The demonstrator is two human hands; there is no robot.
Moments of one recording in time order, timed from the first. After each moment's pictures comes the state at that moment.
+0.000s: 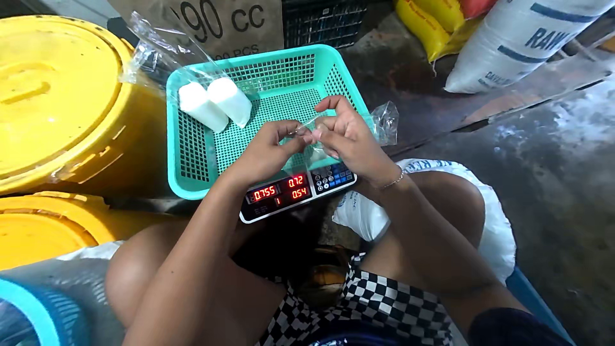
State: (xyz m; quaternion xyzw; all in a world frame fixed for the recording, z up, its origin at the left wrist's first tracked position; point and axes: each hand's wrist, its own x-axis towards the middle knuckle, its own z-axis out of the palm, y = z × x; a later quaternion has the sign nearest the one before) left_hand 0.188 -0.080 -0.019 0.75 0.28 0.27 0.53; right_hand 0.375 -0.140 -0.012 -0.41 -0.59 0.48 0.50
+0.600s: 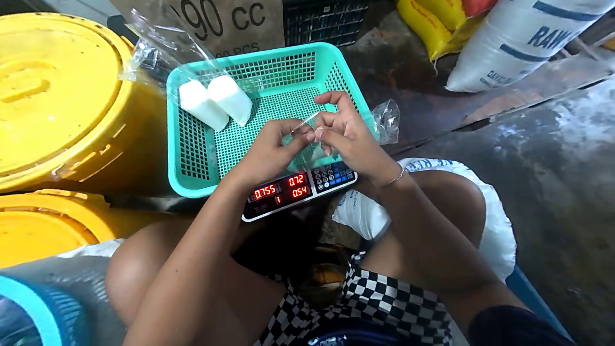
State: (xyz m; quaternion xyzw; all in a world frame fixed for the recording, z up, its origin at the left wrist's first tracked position) left_hand 0.191 -0.083 -0.022 0.79 0.28 0.29 0.47; right_hand 0.377 -0.135 -0.017 -0.43 -0.61 0.46 0.48
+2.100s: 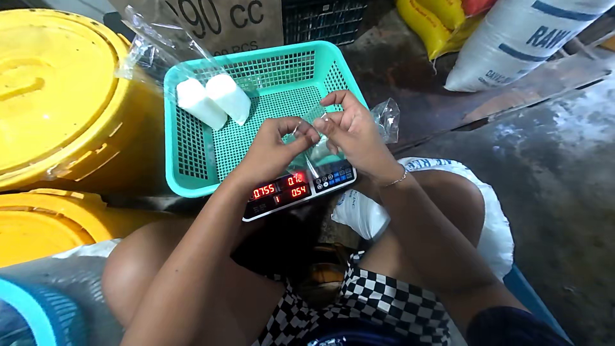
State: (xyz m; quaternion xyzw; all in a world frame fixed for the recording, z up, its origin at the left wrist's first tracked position) left_hand 0.195 -0.085 -0.027 0.75 0.27 0.33 0.50; right_hand 0.376 -0.139 -0.013 -0.44 -0.57 0.45 0.53
